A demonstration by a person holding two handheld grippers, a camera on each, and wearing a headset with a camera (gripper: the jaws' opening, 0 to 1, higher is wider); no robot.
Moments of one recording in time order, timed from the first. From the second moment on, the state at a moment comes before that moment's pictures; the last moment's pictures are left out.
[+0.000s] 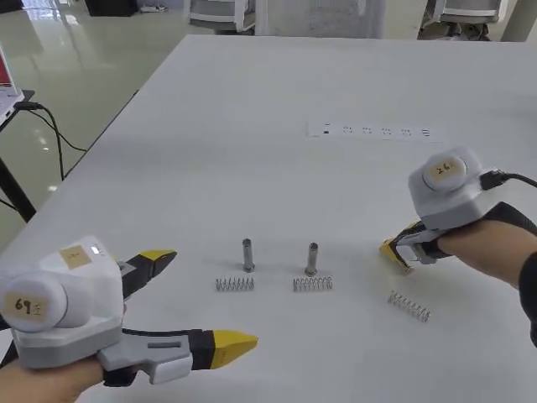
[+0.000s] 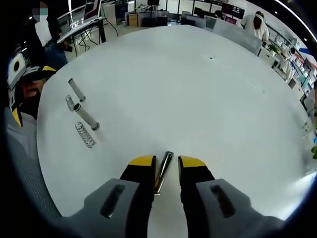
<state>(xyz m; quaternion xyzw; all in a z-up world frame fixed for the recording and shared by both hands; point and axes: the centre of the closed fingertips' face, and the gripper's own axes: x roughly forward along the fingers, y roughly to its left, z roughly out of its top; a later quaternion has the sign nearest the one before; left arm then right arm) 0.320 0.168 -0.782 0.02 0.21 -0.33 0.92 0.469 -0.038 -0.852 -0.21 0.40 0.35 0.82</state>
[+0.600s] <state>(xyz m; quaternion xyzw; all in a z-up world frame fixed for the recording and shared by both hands) 0.322 0.169 -0.781 0.02 0.21 -0.33 0.92 0.471 -0.040 -0.857 -0.22 0.43 0.34 0.81</state>
